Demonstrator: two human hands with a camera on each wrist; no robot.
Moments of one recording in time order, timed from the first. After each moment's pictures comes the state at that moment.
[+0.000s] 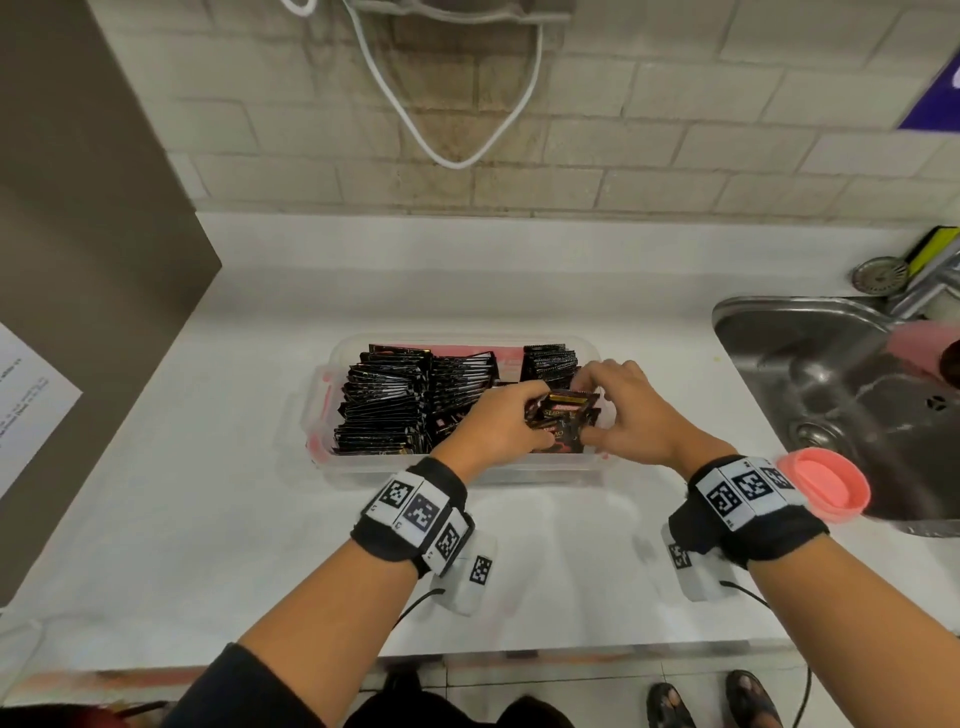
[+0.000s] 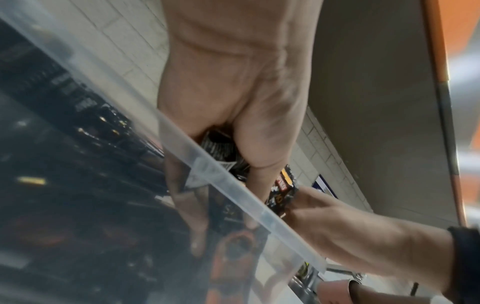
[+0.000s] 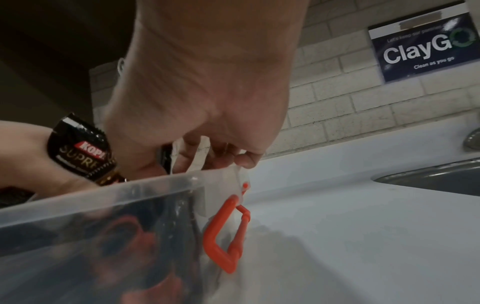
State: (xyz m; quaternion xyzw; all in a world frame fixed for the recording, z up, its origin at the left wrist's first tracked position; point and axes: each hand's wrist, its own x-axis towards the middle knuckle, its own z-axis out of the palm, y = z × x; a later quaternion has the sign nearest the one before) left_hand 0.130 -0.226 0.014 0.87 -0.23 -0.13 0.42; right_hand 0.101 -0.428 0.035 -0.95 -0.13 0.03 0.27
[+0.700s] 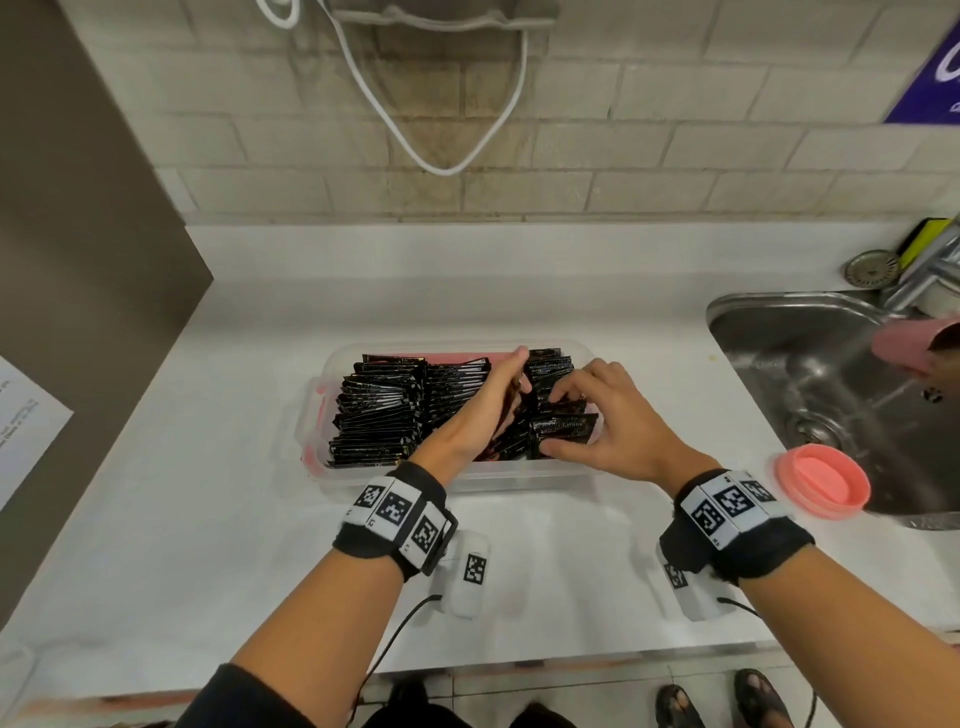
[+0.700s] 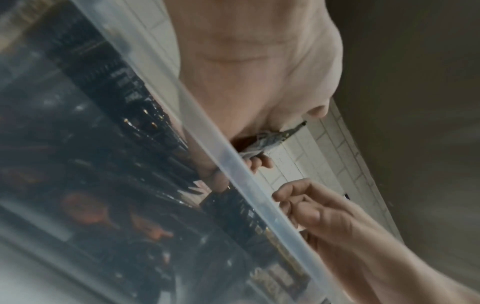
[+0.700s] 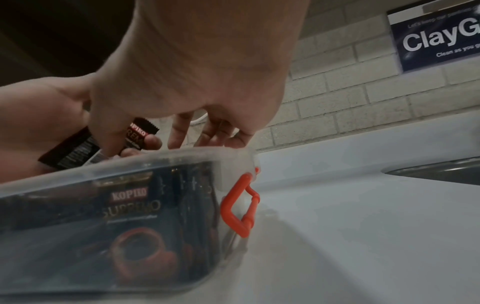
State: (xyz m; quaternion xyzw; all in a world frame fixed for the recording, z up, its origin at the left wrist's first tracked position) left_hand 0.132 -0.216 0.031 0.70 -0.12 -0.24 0.67; right_hand 0.092 -0.416 0.030 -0.94 -0.16 -0.05 0.31
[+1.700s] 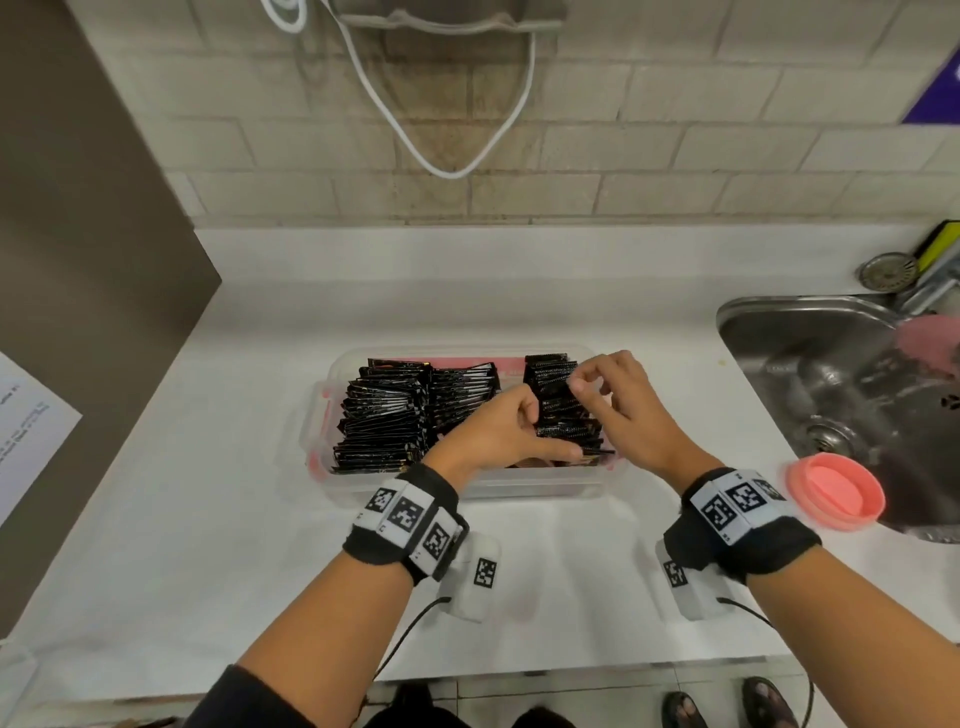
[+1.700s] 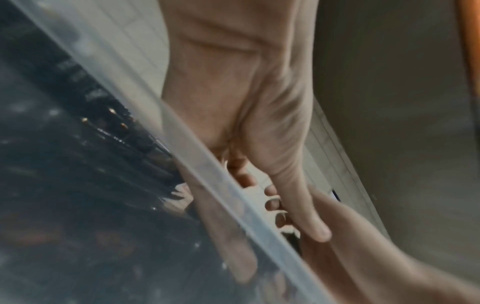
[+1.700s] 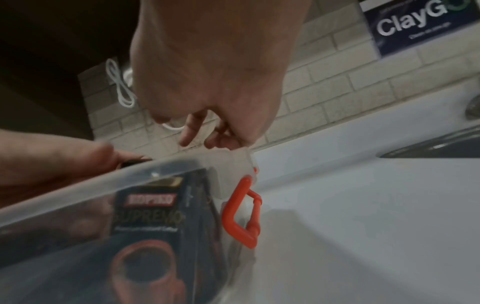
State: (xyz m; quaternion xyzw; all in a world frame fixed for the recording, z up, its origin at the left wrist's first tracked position) left_hand 0.132 -0.221 0.026 0.81 -0.16 -0.25 0.51; right_hand 0.107 -0.420 0.027 -0.91 -0.09 -0.08 0.40
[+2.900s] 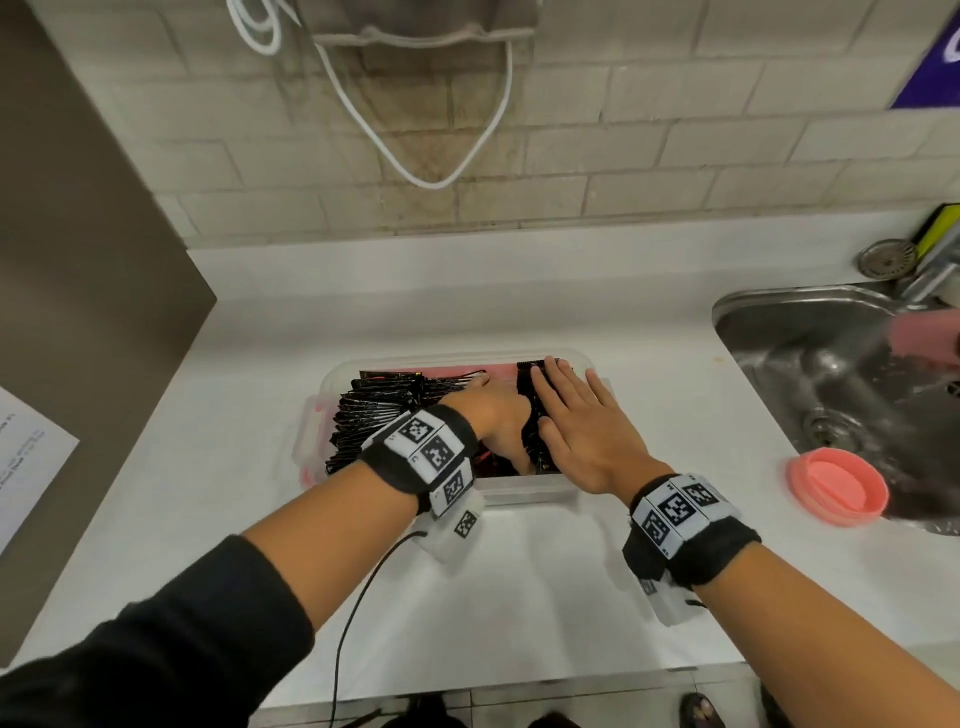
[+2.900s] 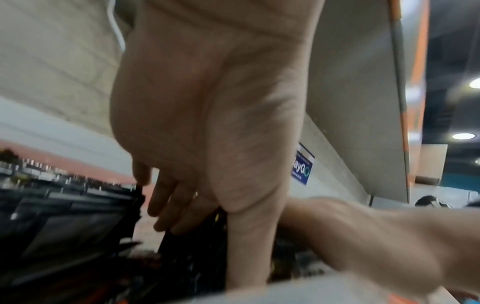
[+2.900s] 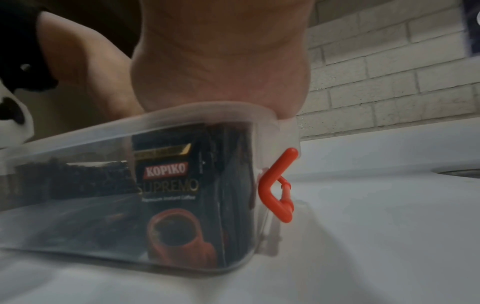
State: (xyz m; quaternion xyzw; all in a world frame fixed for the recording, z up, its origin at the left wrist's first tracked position) left_hand 0.176 -0.248 0.049 0.90 -0.34 -0.25 -0.09; right_hand 0.109 -0.390 0.014 -0.99 -0.12 0.05 0.07
